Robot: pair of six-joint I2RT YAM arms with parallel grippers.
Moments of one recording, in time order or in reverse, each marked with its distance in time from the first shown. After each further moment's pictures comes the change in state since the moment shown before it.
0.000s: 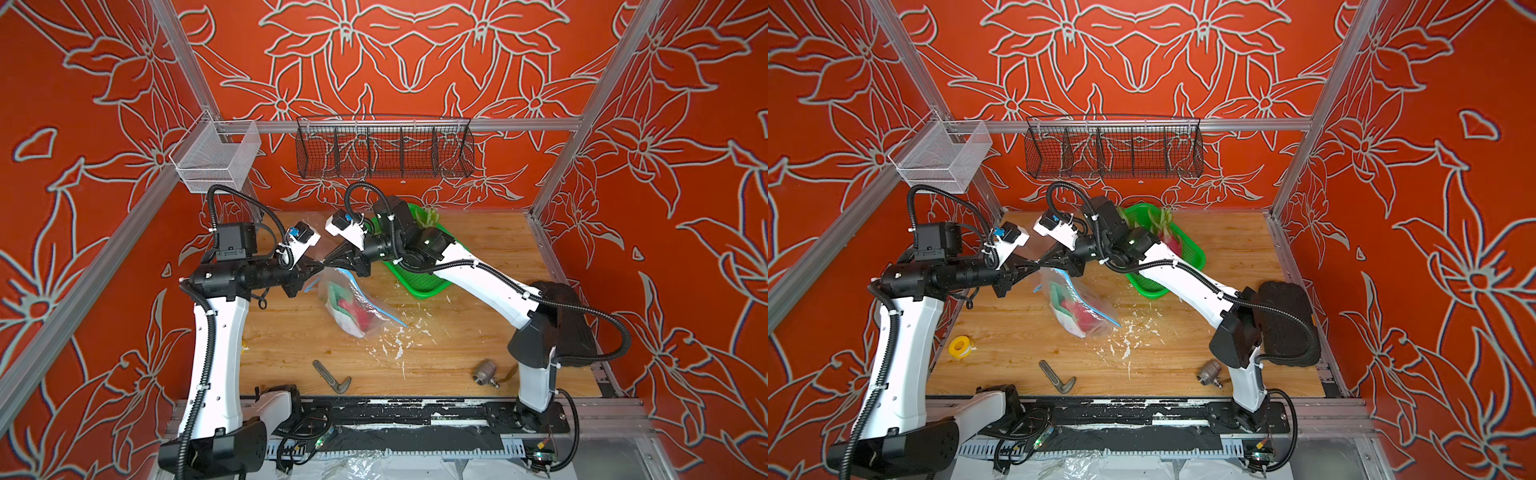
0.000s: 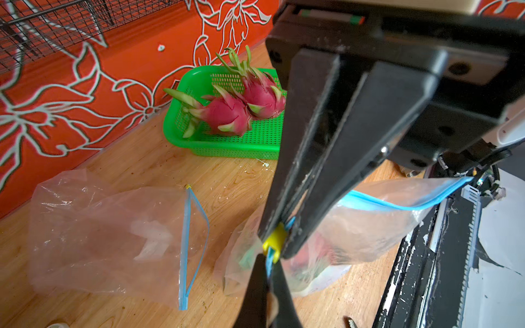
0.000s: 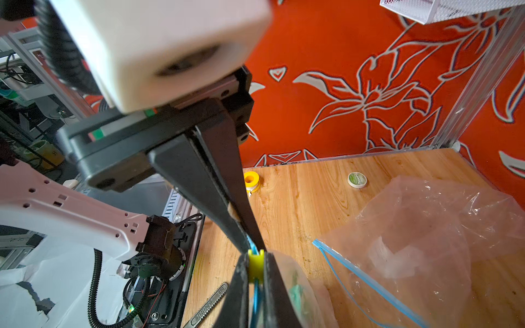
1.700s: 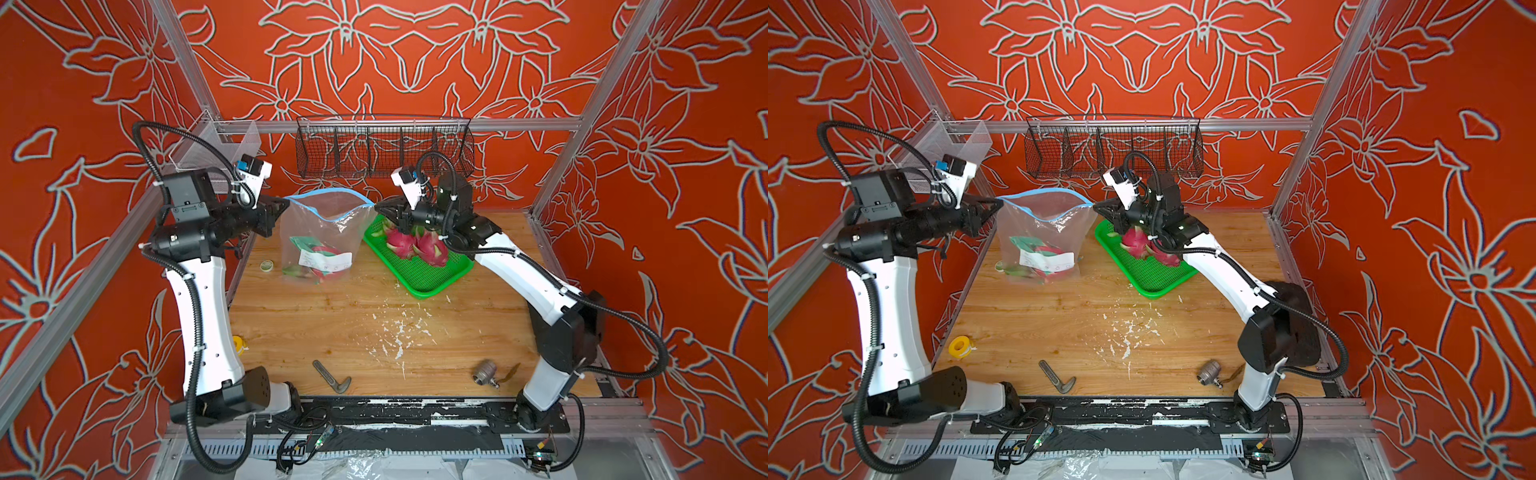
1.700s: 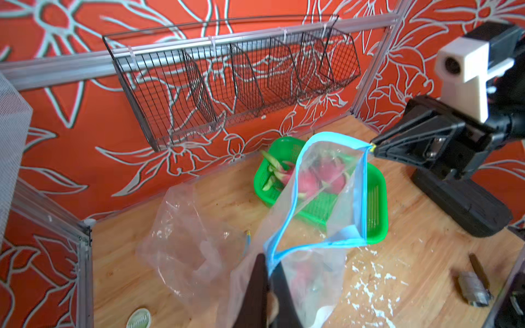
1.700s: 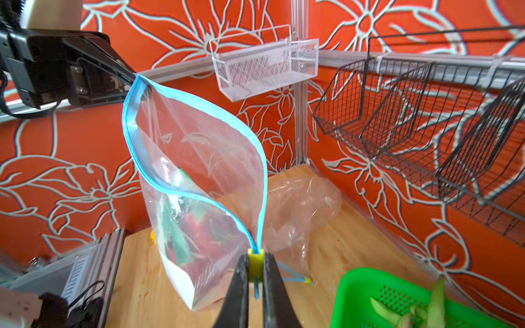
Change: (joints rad) left arm 0.158 0.319 0.567 0.150 -0.026 -0.405; right arm -0.296 -0.139 -0.177 0.324 0.130 0.184
